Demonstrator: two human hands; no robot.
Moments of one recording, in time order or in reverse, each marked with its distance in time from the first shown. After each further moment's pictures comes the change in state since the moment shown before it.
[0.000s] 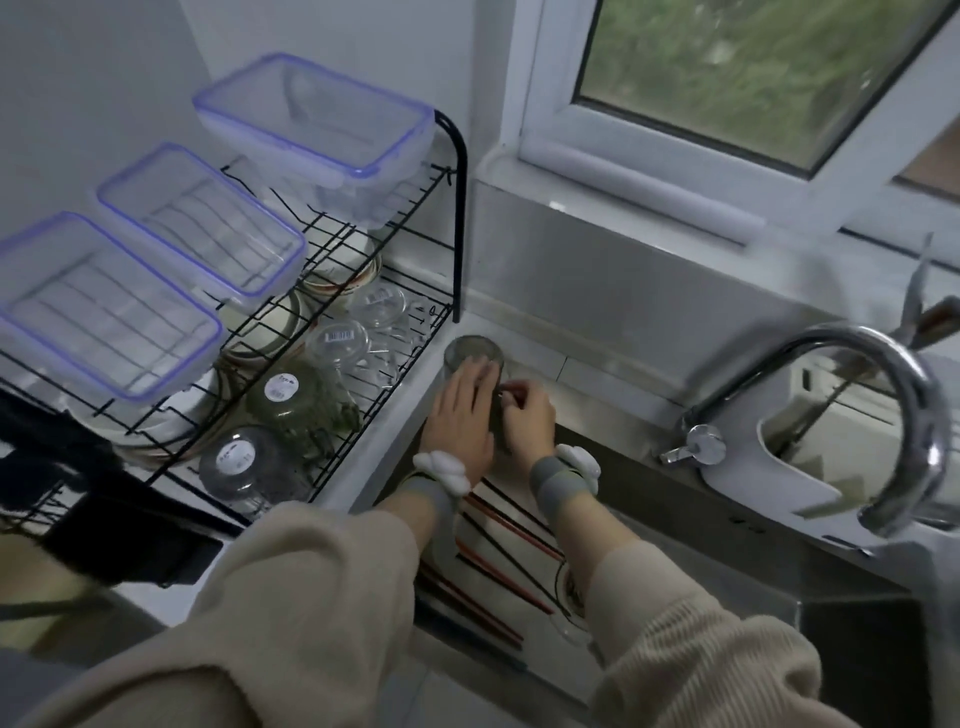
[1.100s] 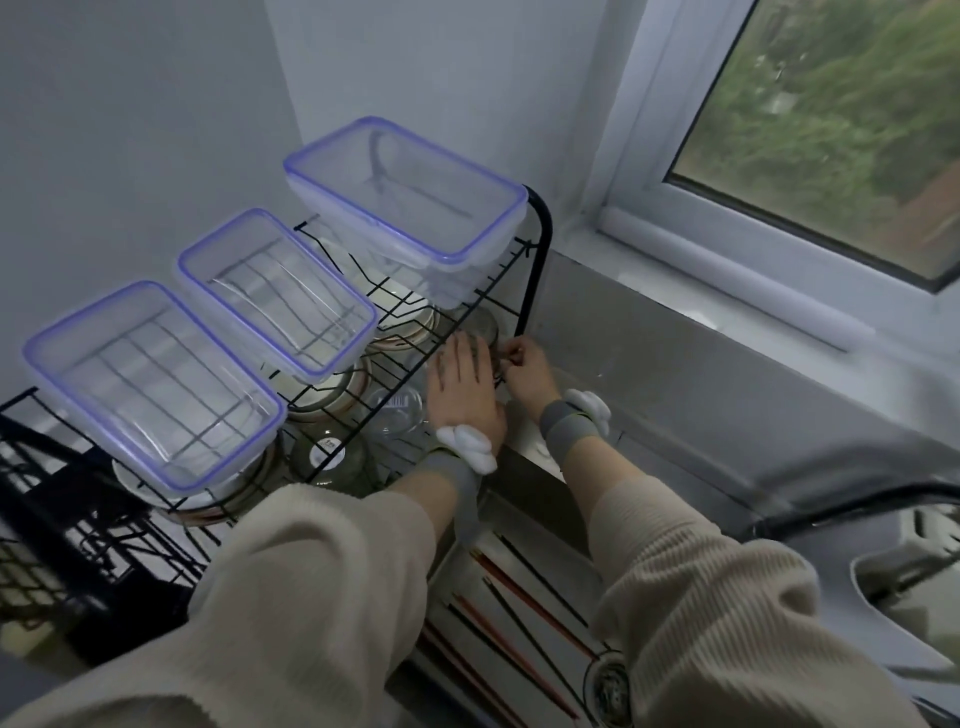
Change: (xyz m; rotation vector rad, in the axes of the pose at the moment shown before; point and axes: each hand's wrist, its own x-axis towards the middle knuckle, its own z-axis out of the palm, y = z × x) left_hand 0.096 -0.047 -0.060 0.224 -0.007 -0.366; right_hand 0.120 -0.103 0.068 -0.034 -0.251 -0.192
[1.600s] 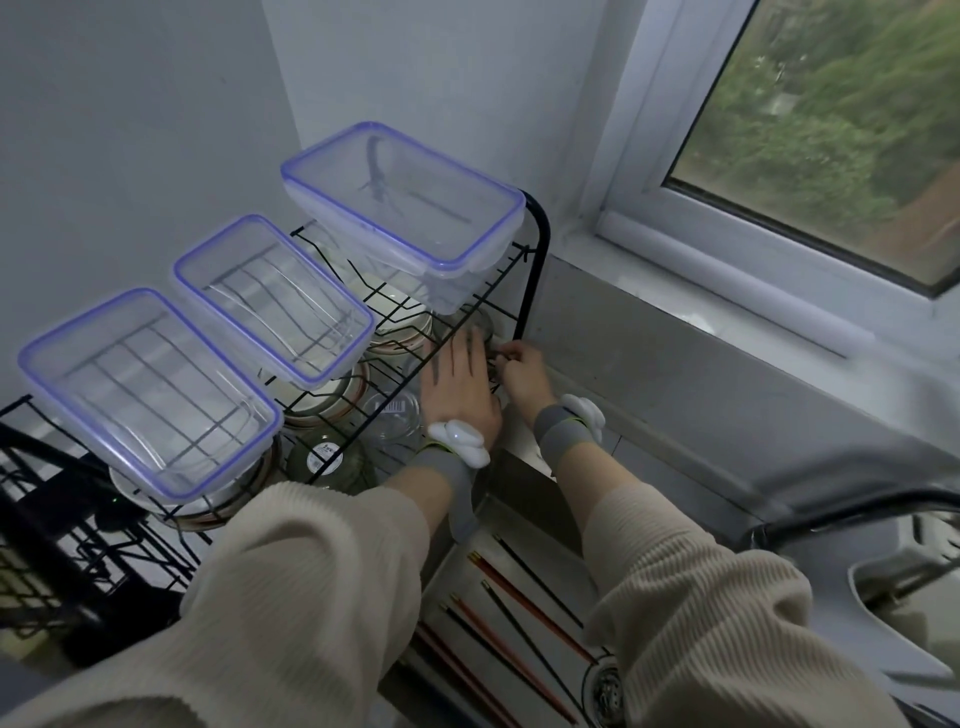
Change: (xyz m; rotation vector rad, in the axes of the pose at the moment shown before) left_hand 0.004 -0.004 -0.009 -0.030 0.100 0.012; right_hand 0.012 0.006 0.010 0.194 0.010 0.091
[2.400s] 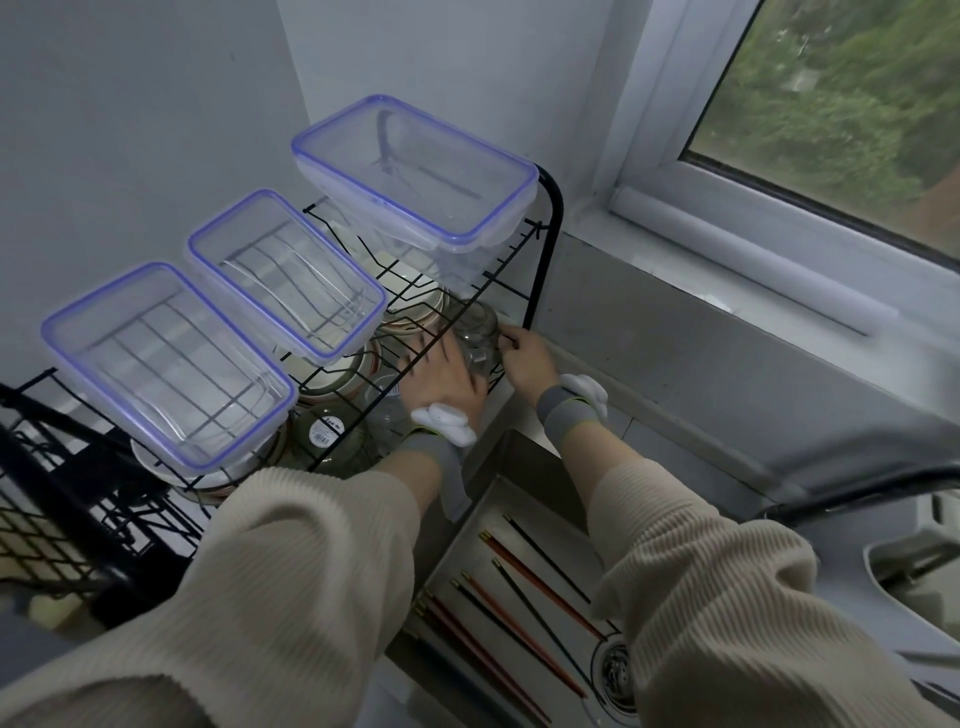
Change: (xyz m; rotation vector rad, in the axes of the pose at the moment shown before) left_hand -0.001 -0.031 0.016 -0.002 -0.074 -0.157; right_hand -0.007 -0.001 0.004 -0.321 -0.082 -0.108
